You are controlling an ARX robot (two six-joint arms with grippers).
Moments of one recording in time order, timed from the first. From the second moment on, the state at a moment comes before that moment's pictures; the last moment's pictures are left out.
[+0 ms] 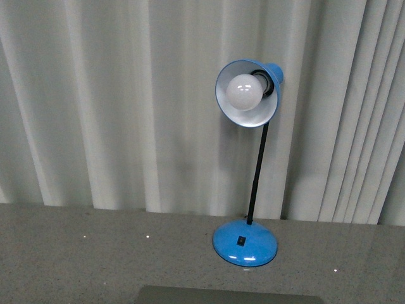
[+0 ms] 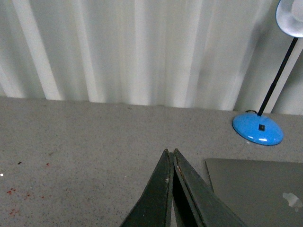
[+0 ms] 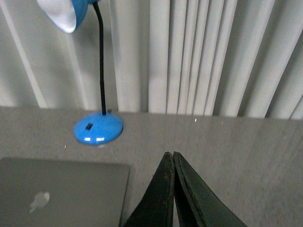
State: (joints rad) left arm 0.00 0.05 0.03 0.02 0.00 -0.01; right arm 0.00 0.07 0.01 0.04 0.00 -0.01
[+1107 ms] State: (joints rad) left arm 0.00 0.00 0.03 0.00 0.00 0.00; right arm 0.00 0.00 0.01 0.00 0.00 -0.01
